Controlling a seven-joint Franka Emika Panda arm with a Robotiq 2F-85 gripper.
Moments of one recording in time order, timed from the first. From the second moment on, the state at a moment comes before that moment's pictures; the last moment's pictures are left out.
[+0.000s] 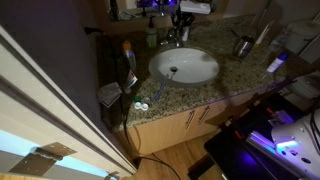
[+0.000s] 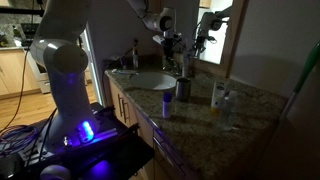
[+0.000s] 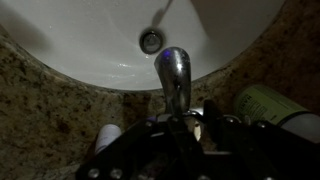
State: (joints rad) arm 0.12 0.48 0.01 -1.65 0.09 2.29 0.43
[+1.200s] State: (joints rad) arm 0.13 0.15 -0.05 -1.96 0.13 2.57 0.63
